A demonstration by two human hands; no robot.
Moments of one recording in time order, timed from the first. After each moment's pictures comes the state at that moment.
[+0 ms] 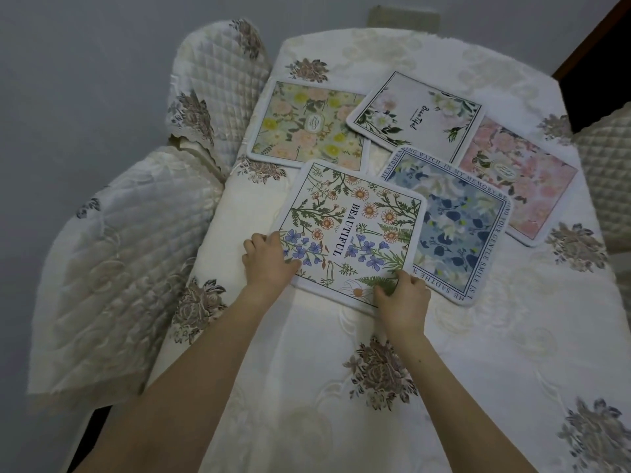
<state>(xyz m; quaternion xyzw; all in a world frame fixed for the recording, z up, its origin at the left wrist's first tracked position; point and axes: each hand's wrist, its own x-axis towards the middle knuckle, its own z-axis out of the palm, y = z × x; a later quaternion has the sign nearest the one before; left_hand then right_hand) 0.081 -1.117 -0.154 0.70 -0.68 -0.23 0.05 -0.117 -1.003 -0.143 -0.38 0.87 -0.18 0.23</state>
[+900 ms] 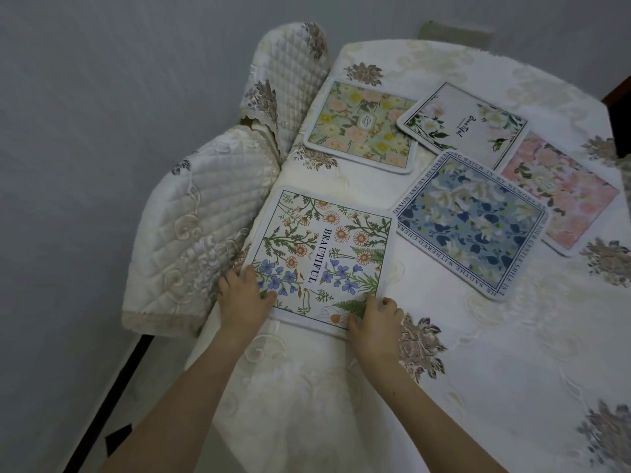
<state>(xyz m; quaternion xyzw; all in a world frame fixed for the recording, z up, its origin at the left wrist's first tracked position) 0.213 -1.001 -0.148 0.77 -0.60 -0.22 0.04 0.001 -0.940 -0.140 -0.53 0.82 -0.05 0.23</state>
